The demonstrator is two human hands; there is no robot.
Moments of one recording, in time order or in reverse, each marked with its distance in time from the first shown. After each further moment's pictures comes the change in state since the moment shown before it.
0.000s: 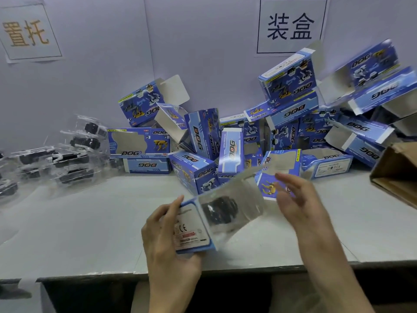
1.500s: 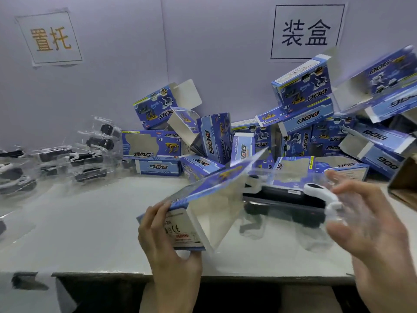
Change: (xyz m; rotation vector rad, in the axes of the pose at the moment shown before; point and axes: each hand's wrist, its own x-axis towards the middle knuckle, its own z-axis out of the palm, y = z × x) left_hand 0.002 -0.003 0.000 -0.056 0.207 -0.045; right_hand -0.001 -0.003 -0.036 0.034 0.079 -0.182
